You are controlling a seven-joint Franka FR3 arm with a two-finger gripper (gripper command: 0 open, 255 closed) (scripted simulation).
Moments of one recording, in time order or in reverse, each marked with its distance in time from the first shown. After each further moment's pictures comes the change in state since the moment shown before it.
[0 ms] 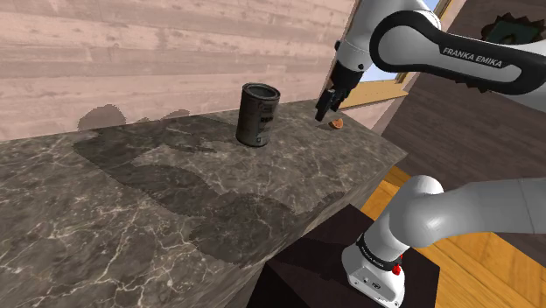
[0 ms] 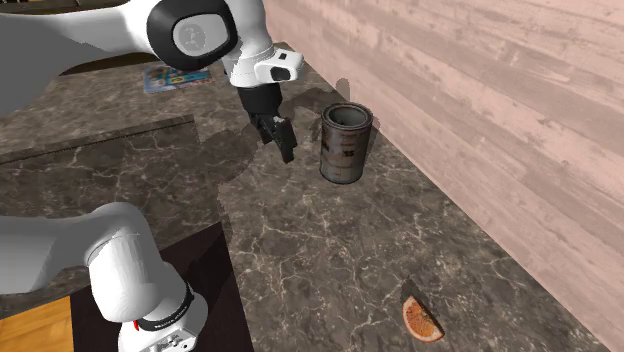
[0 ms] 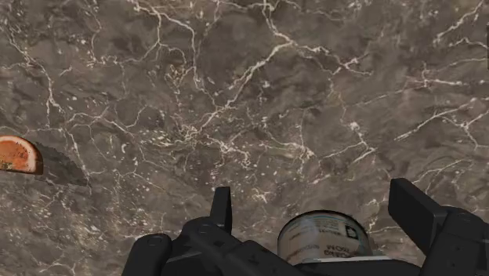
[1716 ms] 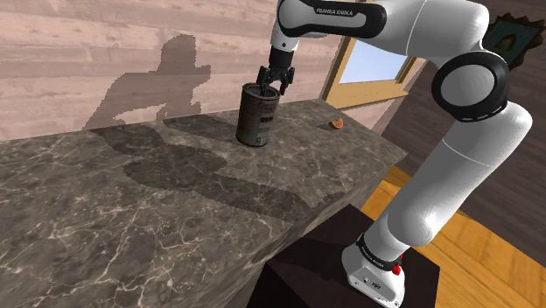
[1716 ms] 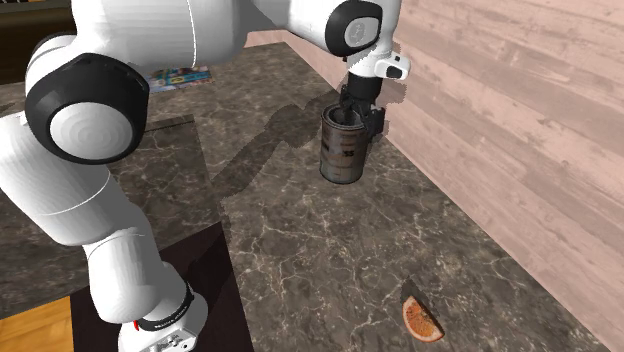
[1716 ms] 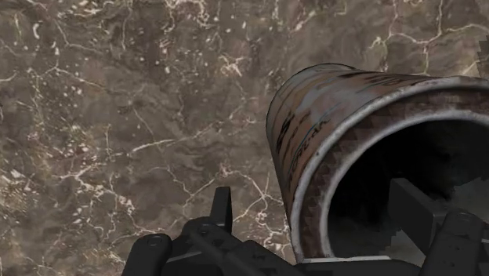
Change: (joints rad) arm -0.042 0.791 -0.037 0.659 0.096 0.007 0.075
